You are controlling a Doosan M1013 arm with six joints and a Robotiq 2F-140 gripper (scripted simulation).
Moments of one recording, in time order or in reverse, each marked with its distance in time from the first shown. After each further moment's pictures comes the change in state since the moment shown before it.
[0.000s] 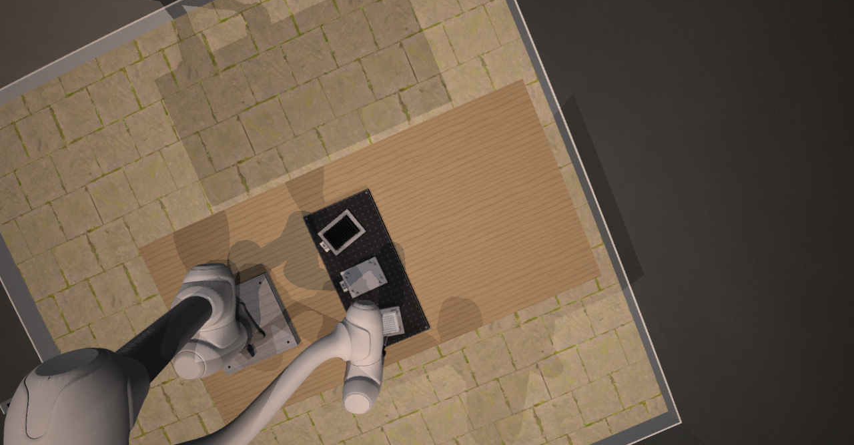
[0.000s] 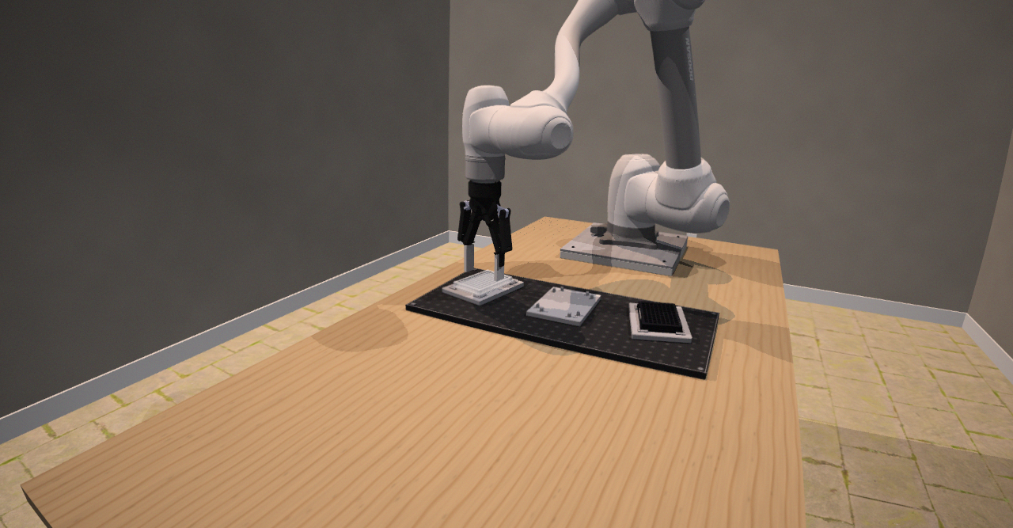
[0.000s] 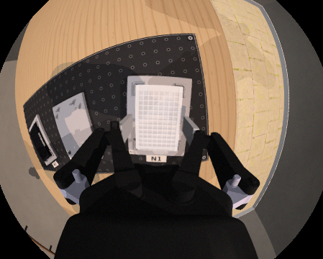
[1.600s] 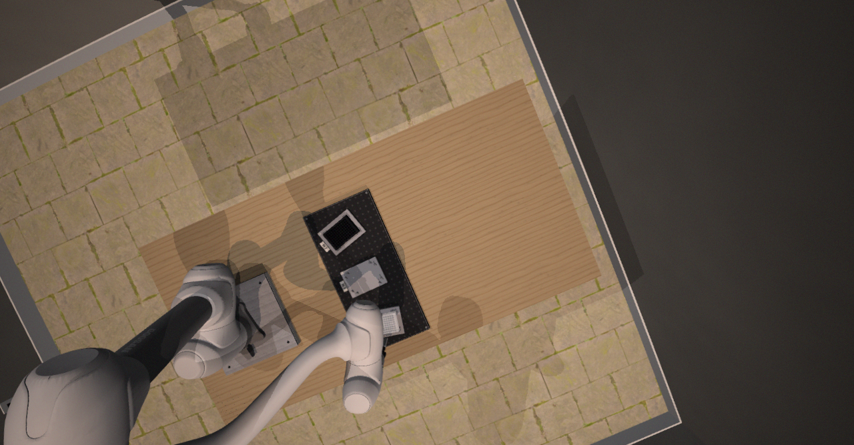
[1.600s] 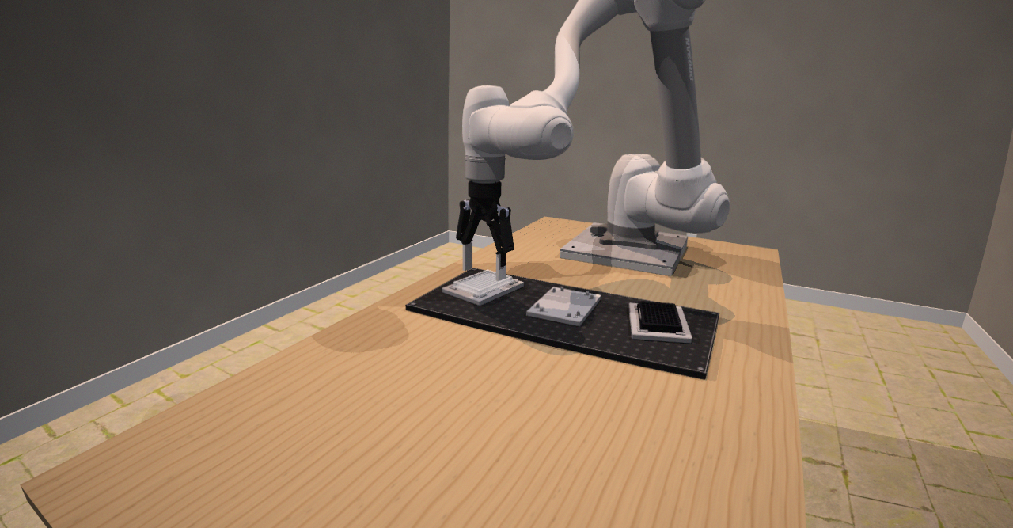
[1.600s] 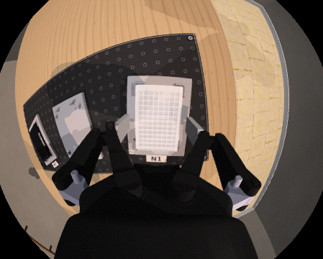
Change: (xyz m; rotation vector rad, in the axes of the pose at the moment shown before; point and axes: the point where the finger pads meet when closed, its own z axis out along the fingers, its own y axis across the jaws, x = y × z) arm 0.000 0.000 0.000 0.000 0.000 0.000
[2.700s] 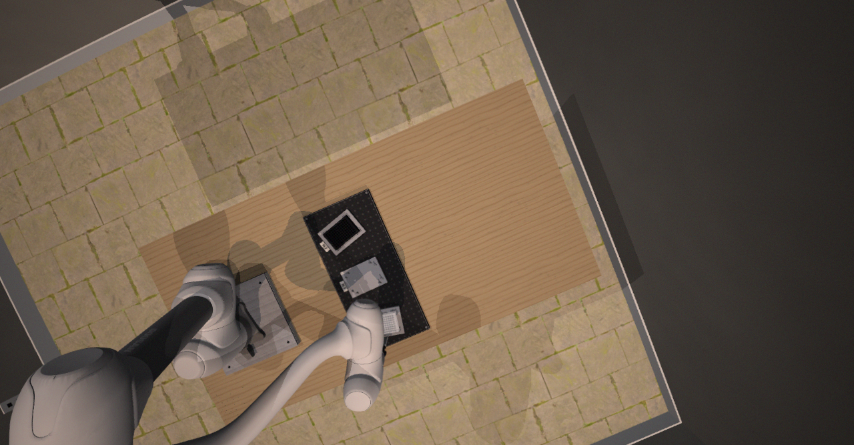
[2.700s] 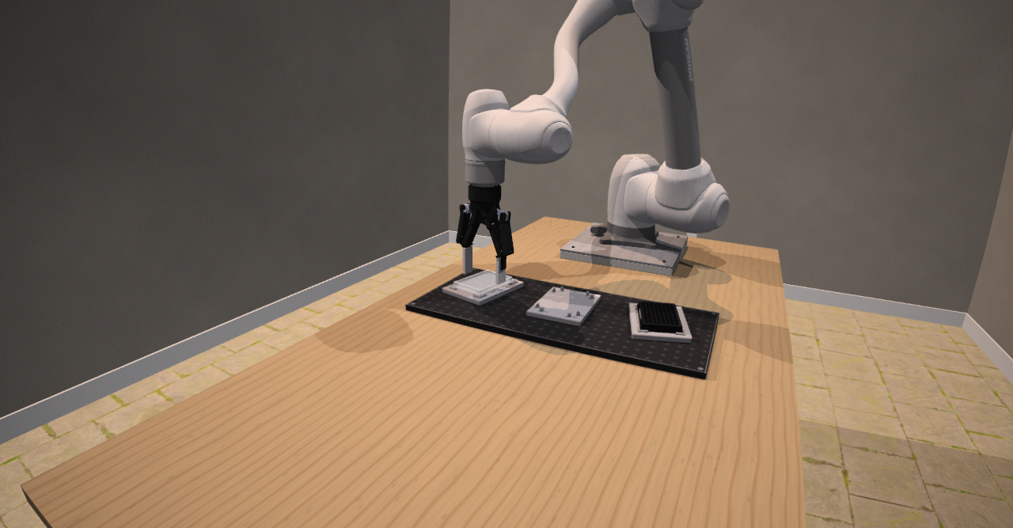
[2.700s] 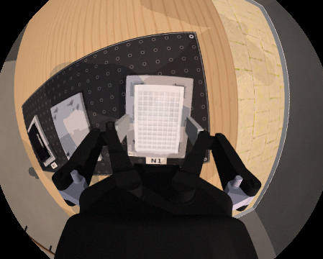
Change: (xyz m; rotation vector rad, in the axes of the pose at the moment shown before) arm 0.000 0.000 0.008 0.000 0.000 0.000
